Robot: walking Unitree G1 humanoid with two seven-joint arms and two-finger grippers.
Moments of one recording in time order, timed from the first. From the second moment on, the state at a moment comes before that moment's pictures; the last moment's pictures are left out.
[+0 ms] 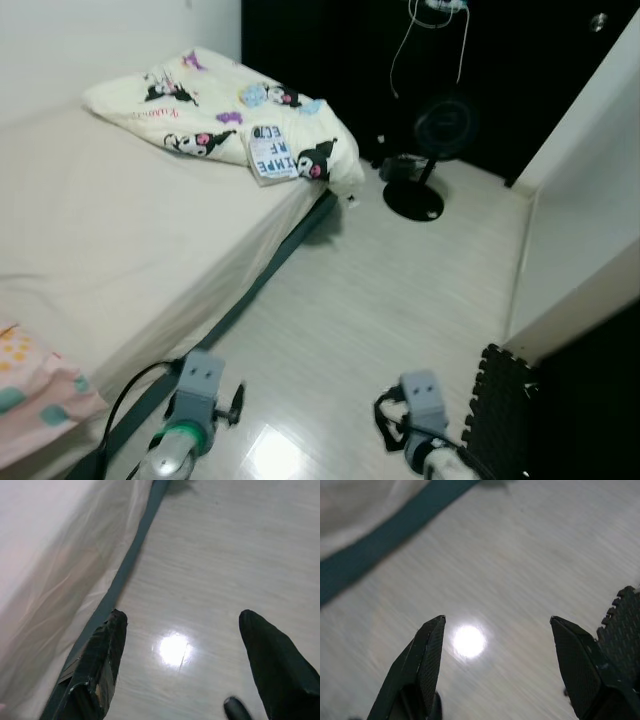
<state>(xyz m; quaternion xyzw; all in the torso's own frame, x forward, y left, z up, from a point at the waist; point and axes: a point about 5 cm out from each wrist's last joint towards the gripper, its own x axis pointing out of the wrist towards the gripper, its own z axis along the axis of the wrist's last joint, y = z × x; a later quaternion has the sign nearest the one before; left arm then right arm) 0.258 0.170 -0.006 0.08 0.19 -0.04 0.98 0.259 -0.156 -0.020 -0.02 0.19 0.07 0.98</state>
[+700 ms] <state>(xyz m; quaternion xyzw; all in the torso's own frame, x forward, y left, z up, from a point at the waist) 0.309 0.137 0.075 0.07 0.02 -0.11 0.99 0.272 -0.159 0.006 0.04 0.11 0.02 0.99</state>
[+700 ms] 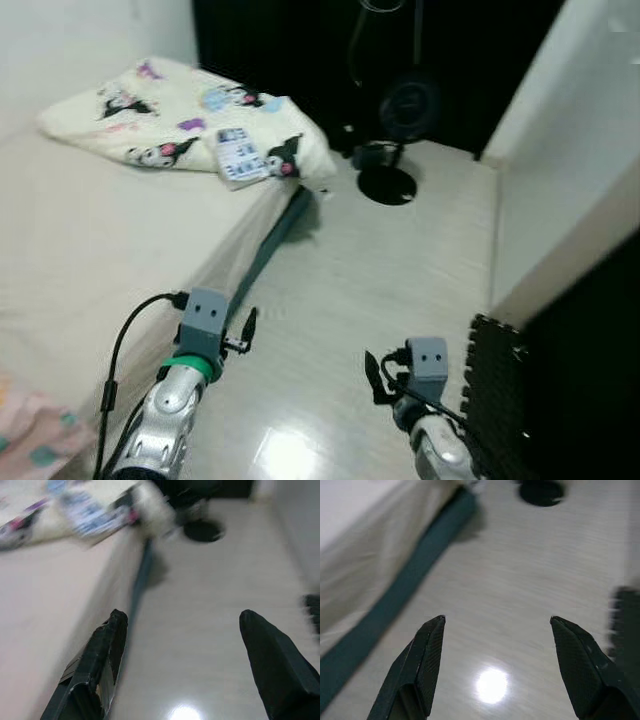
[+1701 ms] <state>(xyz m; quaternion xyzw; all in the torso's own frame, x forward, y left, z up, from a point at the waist) 0.301 0.140 0.064 0.06 0.07 -0.11 0.99 0.273 -0.150 0.010 0.02 0.11 0.04 0.99</state>
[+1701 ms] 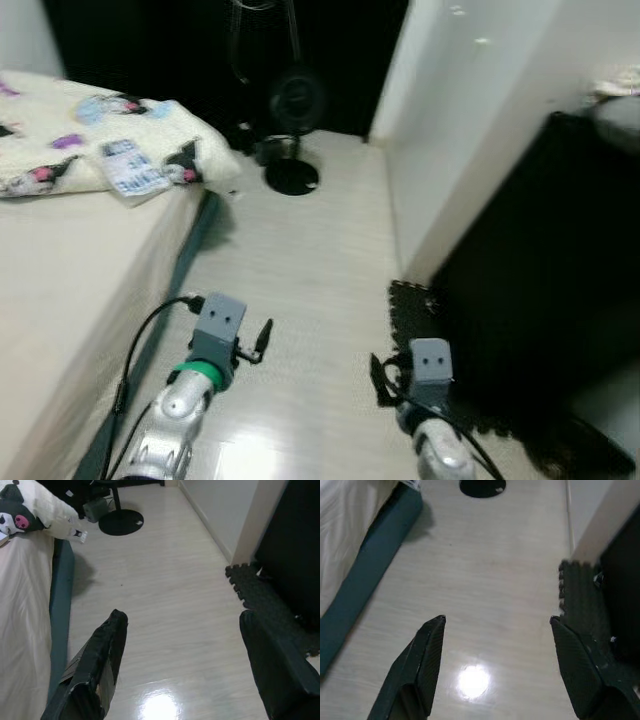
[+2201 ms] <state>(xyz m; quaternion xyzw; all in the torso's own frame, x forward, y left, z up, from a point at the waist) 0.306 0.132 0.072 0.06 0.05 -0.13 0.99 0.271 -0.158 0.009 0.01 0.11 0.03 0.99</state>
